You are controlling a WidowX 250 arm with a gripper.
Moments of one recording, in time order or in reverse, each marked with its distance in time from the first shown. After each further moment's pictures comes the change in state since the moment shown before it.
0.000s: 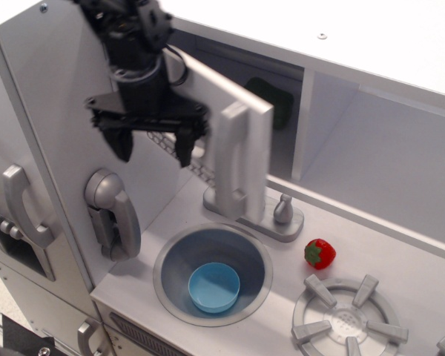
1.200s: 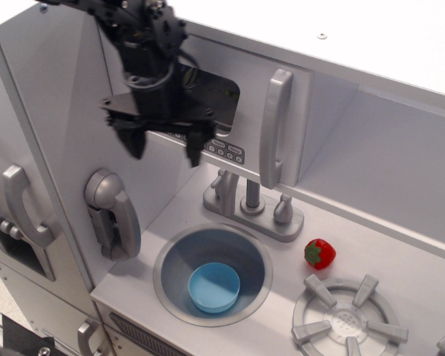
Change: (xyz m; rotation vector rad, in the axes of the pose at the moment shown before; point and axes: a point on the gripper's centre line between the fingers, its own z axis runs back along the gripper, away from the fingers) arm -0.006 0.014 -0.011 0.008 -0.005 -0.054
